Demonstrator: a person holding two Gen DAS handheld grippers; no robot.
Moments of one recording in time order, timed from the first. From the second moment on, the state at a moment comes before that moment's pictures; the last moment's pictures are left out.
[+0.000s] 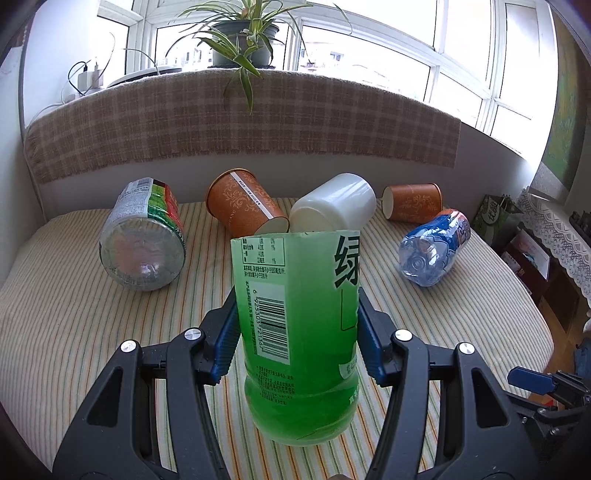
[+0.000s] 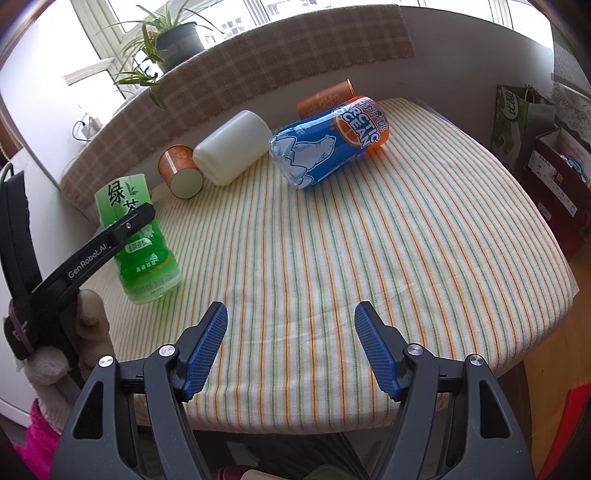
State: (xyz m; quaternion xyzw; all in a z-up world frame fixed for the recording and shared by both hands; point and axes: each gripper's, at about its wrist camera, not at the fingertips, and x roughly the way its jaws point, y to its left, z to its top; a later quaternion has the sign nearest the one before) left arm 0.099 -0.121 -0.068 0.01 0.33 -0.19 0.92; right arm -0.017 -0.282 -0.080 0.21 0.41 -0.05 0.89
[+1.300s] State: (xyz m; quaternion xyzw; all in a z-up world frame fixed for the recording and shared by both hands) left arm 0.061 -0.103 -0.077 -0.02 0.40 -0.25 0.88; right arm -0.024 -0.268 -0.074 0.20 0.40 -0.04 0.89
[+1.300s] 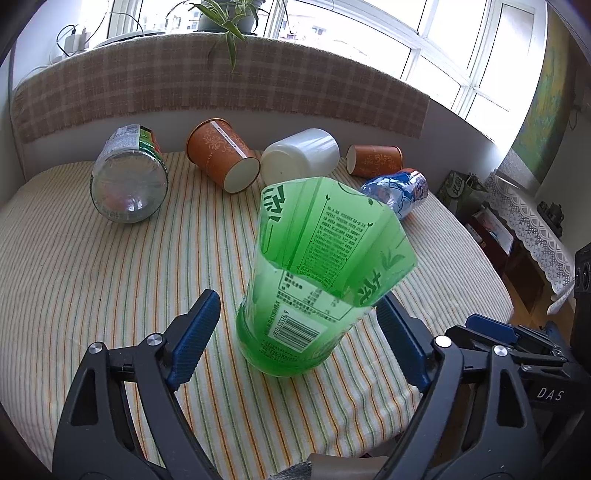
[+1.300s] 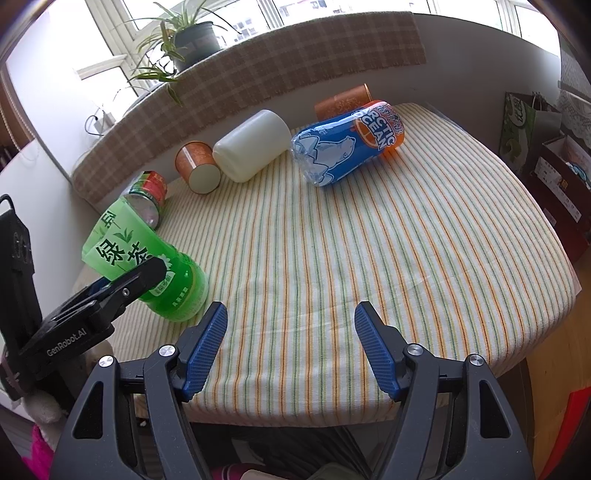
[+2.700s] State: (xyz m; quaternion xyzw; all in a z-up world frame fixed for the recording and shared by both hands) left arm -0.019 -0.034 0.016 0.00 0.21 -0.09 0.97; right arm -0.029 -0.214 -0.009 0.07 0.24 -0.07 0.97
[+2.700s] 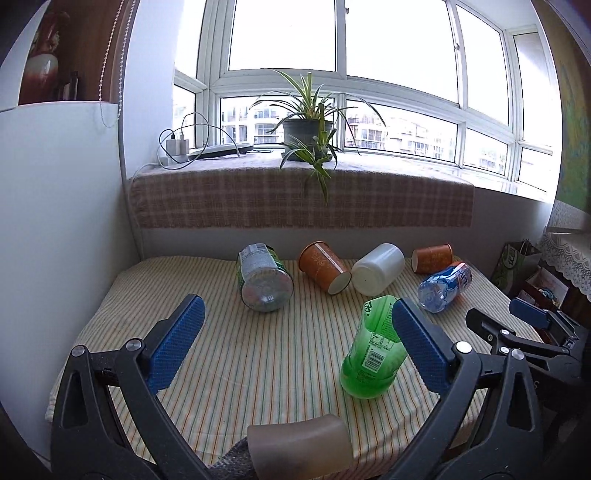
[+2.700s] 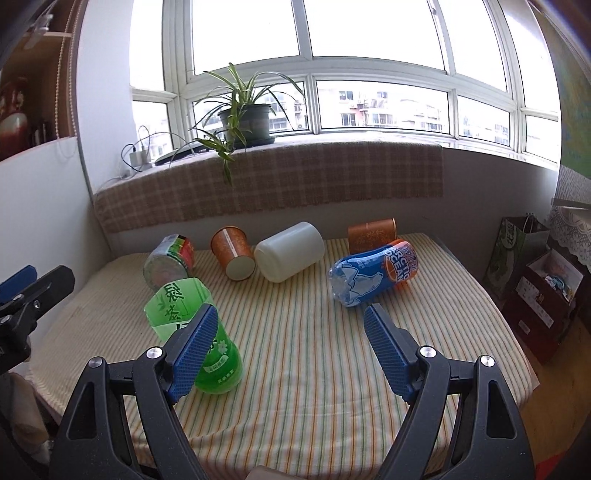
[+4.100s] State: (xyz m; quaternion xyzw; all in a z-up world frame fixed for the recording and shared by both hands) left arm -0.015 -0.033 0.013 0.01 0.22 -0.09 0.97; right arm -0.020 -0.221 -0.024 0.08 0.27 -0.06 0.96
